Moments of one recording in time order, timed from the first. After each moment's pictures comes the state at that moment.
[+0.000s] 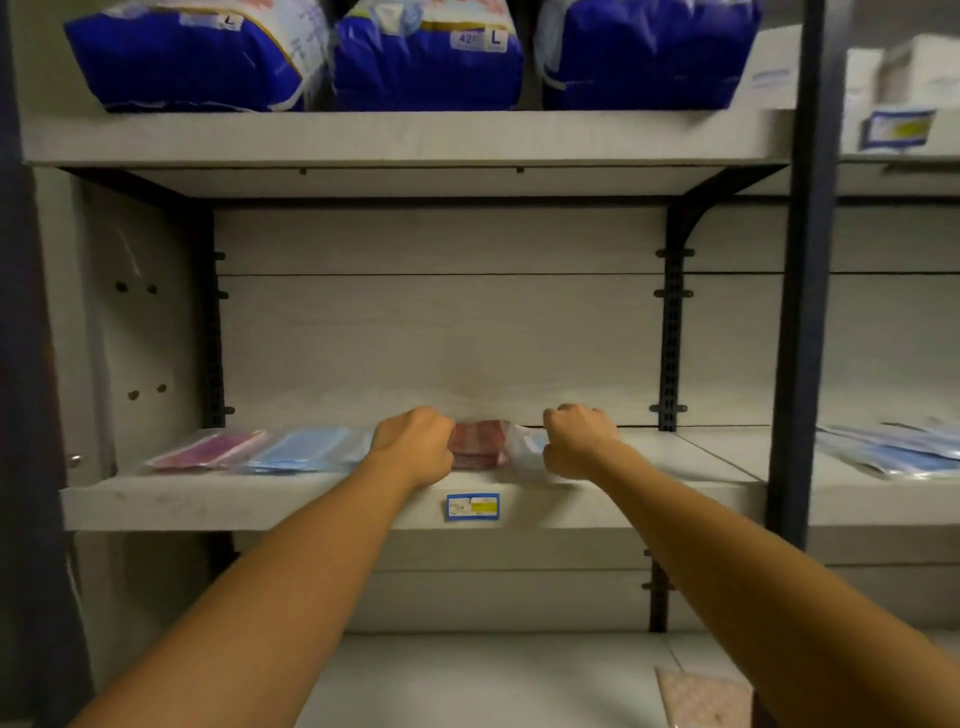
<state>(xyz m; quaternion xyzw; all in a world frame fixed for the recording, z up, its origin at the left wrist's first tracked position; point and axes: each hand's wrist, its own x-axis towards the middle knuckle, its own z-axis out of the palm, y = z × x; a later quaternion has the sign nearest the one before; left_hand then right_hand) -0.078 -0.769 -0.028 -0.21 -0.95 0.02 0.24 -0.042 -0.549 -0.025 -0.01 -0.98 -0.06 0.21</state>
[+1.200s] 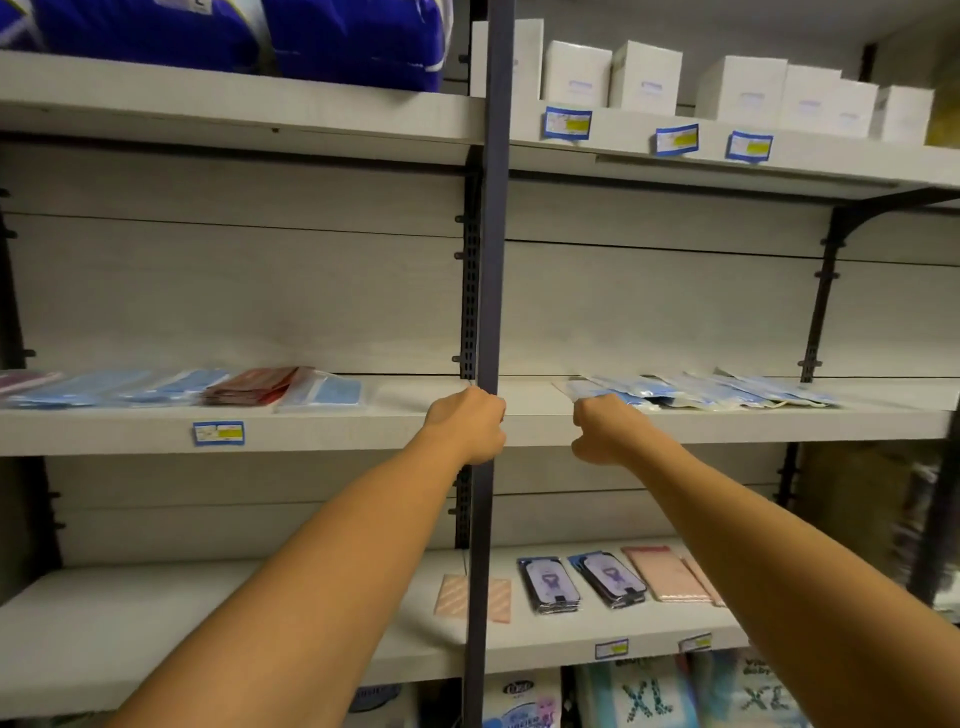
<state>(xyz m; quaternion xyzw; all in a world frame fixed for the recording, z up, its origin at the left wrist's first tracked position) 0.111 -0.412 -0.055 -0.33 -0.93 -0.04 0.19 0.181 -0.219 -0.051 -0.11 -0.98 -0.02 0.14</state>
